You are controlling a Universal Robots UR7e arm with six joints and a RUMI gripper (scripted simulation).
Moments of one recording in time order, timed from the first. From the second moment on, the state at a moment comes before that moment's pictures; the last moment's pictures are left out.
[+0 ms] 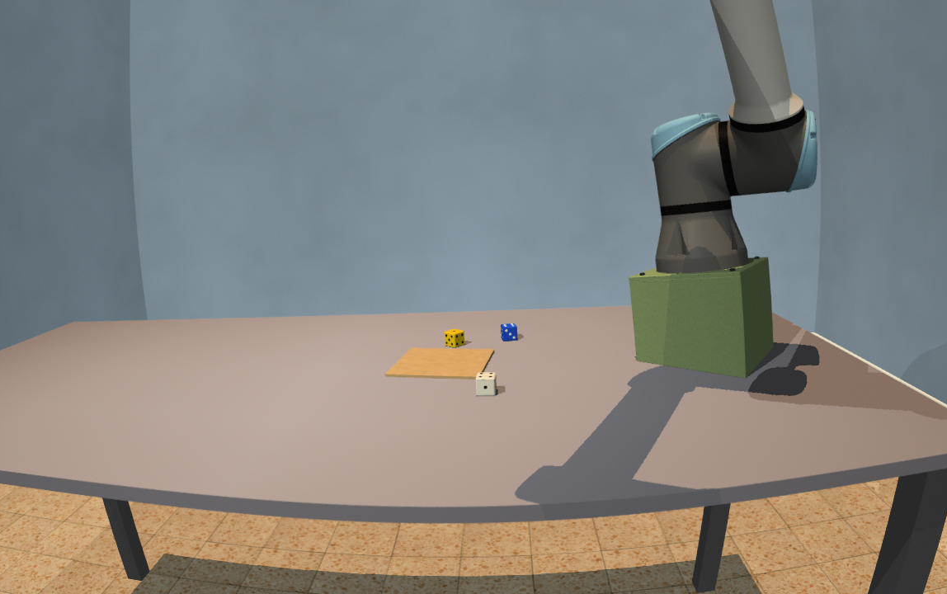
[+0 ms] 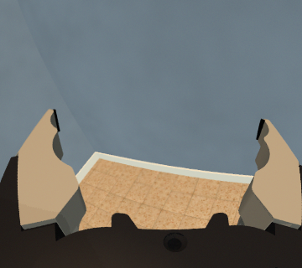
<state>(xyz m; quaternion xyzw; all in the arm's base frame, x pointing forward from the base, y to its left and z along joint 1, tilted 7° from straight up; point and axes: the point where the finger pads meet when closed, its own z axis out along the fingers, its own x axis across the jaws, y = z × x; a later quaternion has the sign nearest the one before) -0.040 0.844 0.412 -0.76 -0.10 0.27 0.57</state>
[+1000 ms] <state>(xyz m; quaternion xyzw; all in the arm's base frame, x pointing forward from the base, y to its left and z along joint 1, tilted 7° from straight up) 0.294 0.742 0.364 -0.84 0.03 0.04 0.55</state>
